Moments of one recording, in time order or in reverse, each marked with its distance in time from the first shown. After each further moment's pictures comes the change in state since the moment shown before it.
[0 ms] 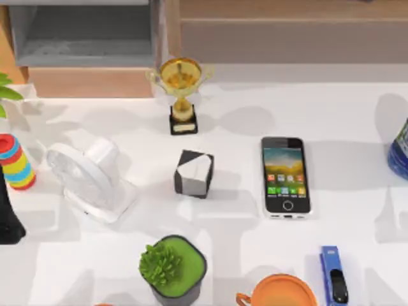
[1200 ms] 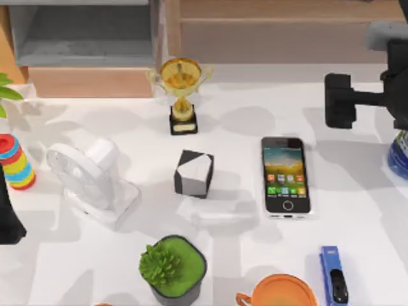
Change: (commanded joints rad) left arm 0.000 0.000 0.000 0.000 0.000 0.000; right arm 0.358 1.495 1.206 -0.797 -0.009 0.362
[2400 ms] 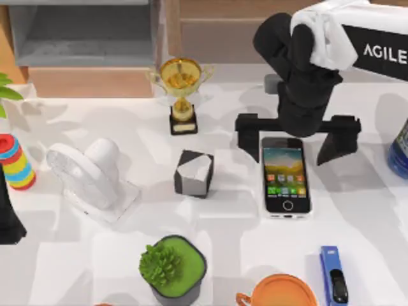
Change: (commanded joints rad) left arm 0.000 0.000 0.000 0.000 0.000 0.000; right arm 0.130 0.712 0.511 -0.265 0.012 0.176
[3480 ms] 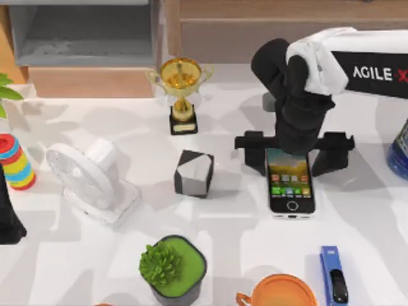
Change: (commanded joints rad) left arm 0.000 0.000 0.000 0.000 0.000 0.000; right arm 0.003 0.076 -0.110 0.188 0.001 0.005
